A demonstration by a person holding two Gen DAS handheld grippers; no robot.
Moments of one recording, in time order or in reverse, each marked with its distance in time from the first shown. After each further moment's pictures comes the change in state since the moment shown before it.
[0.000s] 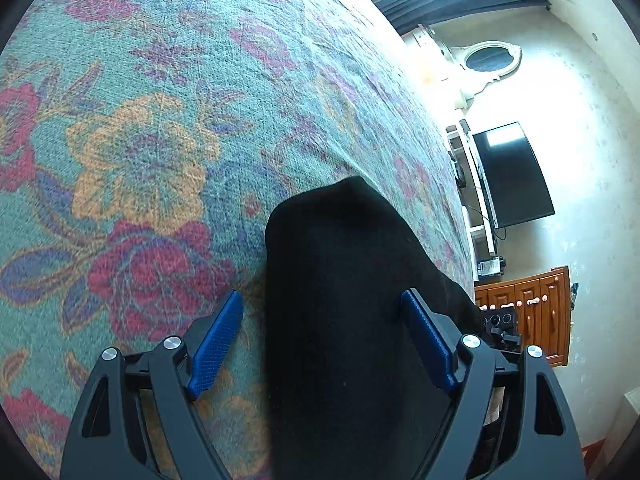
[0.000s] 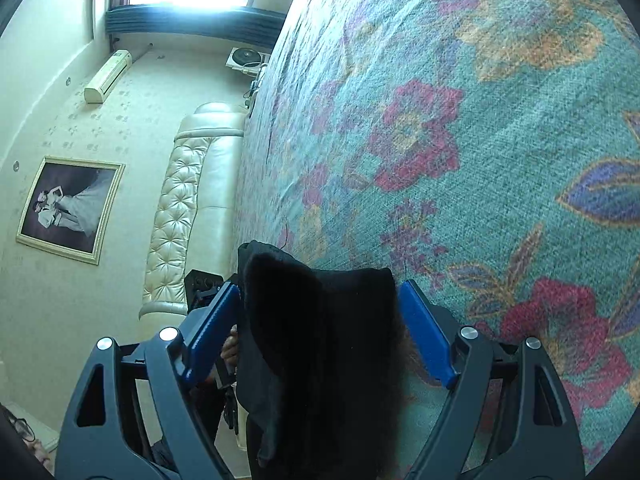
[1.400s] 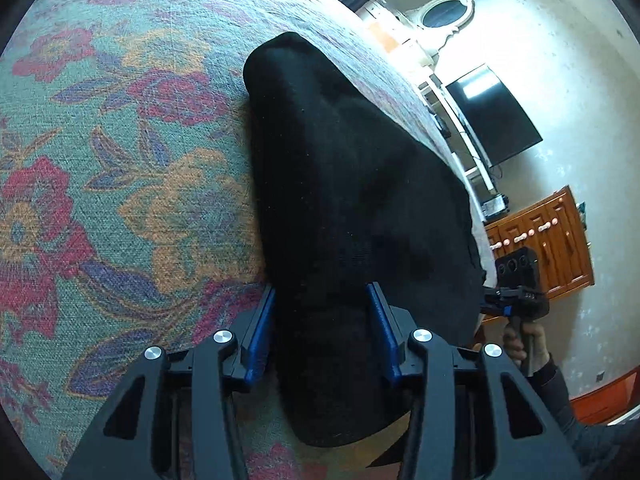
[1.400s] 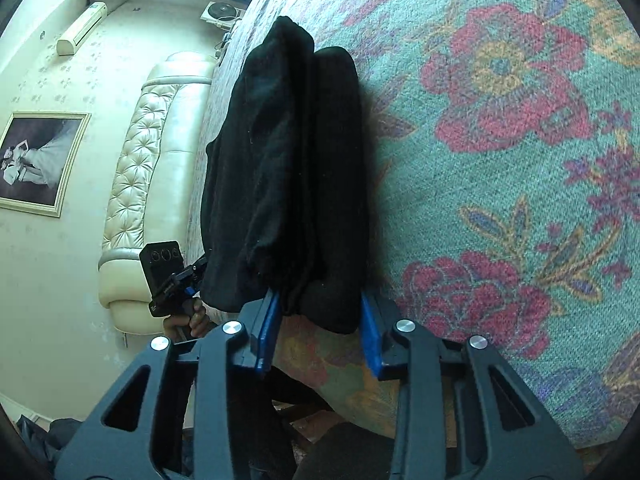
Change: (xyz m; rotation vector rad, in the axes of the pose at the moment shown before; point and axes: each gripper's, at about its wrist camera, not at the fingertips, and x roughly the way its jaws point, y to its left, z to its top) left arm -0.033 -0.001 -0.124 0.268 0.011 0.056; right arm -0.014 -0.007 -0.131 -0.049 0.128 -0.145
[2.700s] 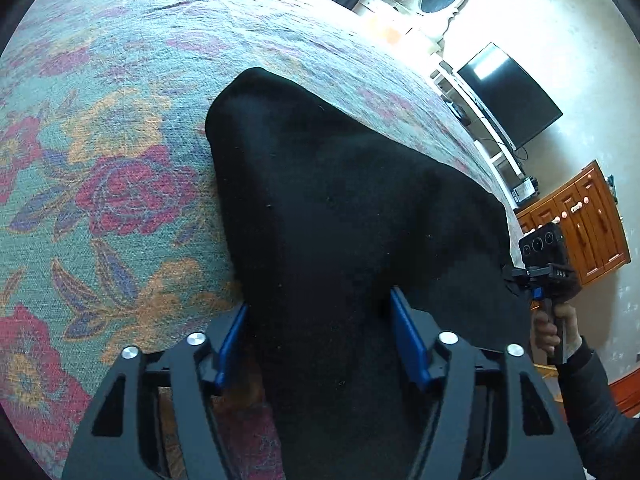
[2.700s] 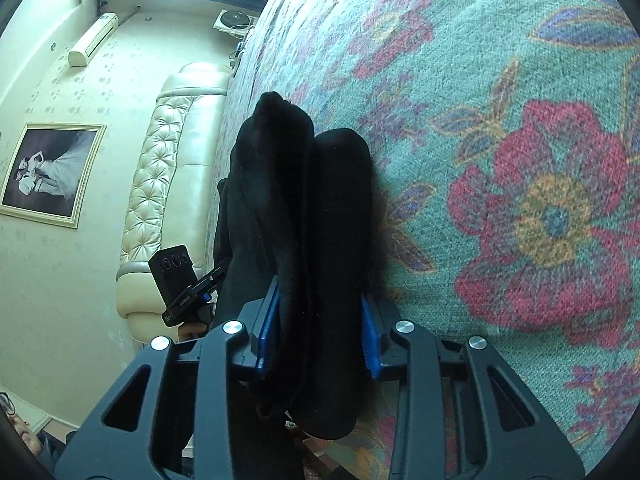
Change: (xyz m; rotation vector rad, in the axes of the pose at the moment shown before) left arm 0.031 -0.010 0.052 0.071 0.002 0.098; right arm 0.009 -0.006 0.049 0.017 -0.020 0.088
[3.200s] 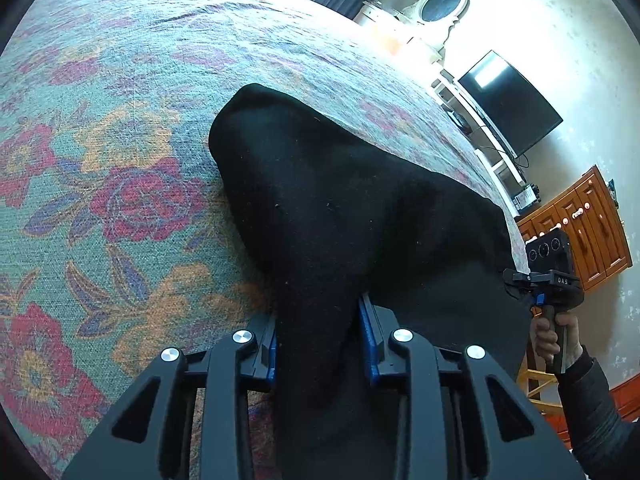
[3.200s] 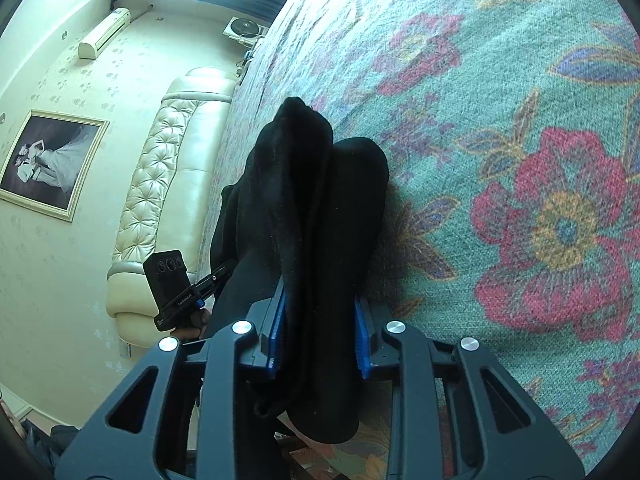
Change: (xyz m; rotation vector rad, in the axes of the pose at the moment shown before) left arm -0.010 0.003 0.000 0.022 -0.042 0.023; right arm 0.008 0.023 -0.002 -0.063 -0.060 -0.027
